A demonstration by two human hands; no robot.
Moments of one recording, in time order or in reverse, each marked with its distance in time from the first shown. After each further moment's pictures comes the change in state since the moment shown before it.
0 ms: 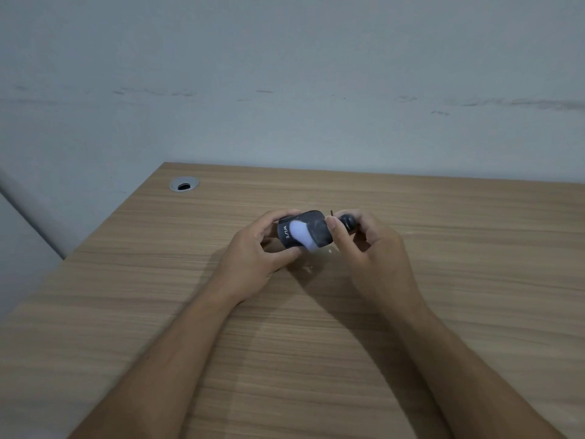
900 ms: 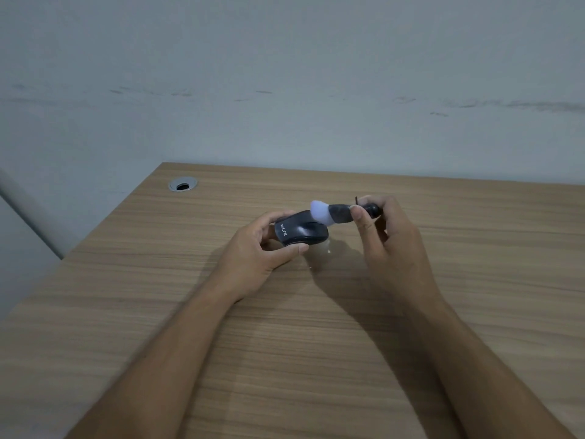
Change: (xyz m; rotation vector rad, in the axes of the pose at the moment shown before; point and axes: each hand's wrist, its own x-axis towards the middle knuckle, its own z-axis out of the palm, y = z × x) left_hand 0.006 -0.005 0.003 -0.086 -0.019 -0.058; right_hand 0.010 0.014 -0.021 -0.035 0.057 -0.083
